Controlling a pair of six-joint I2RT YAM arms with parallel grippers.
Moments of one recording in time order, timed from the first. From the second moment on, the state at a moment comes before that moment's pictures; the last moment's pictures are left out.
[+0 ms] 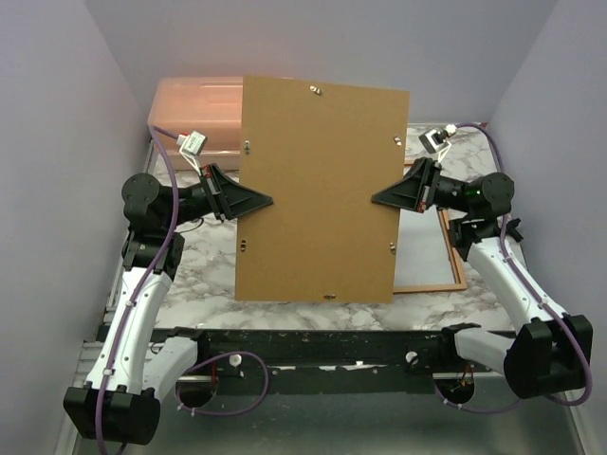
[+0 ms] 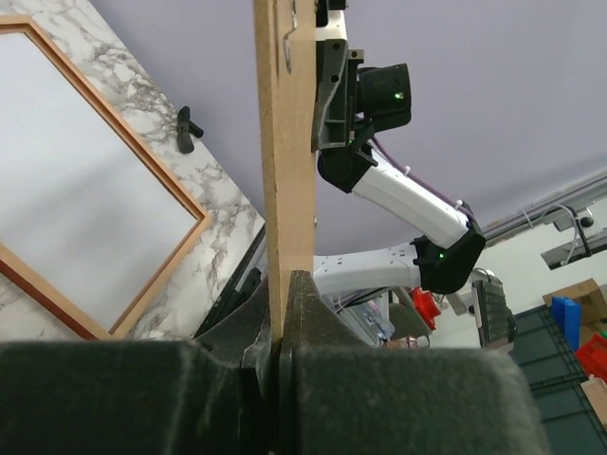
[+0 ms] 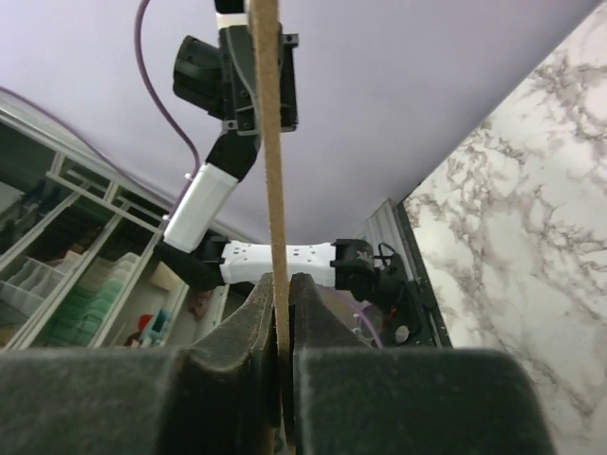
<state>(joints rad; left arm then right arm) -0.11 0.90 0.94 0.18 1.07 -1.09 0.15 1.15 0.82 0.79 -1.19 1.36</state>
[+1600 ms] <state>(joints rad) -0.56 1.54 1.23 -0.60 0.33 -0.64 0.15 0.90 1.34 -0.71 0.06 0.53</state>
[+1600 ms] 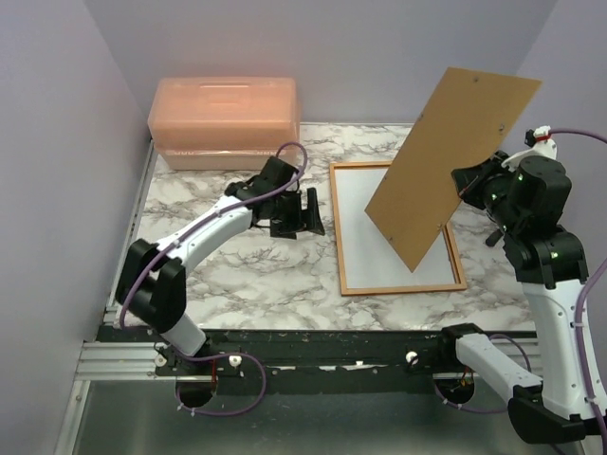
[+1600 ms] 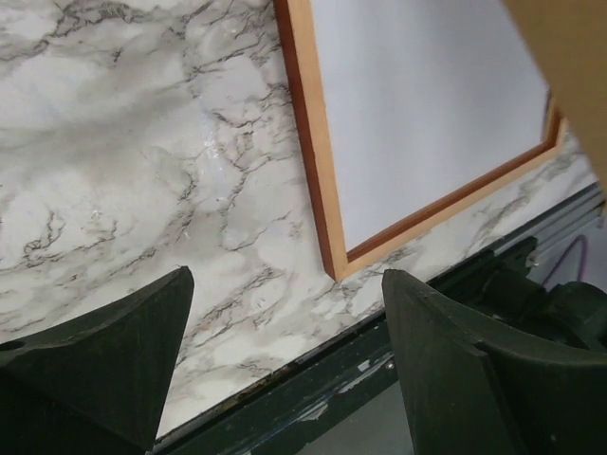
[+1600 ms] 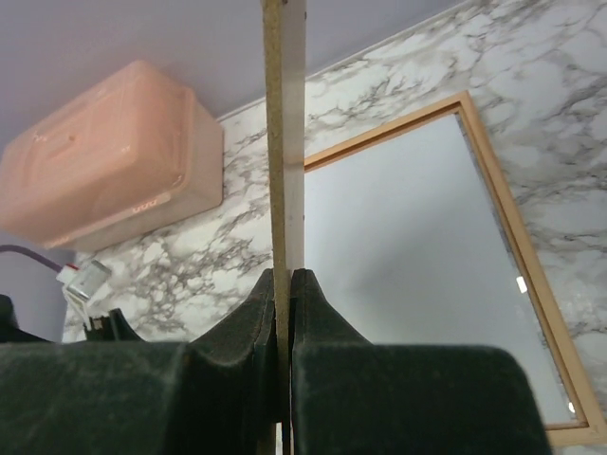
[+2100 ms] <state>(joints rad) -0.77 1.95 1.49 -0.66 0.21 -0.67 0.15 0.93 1.35 -0.78 0.14 0.50</state>
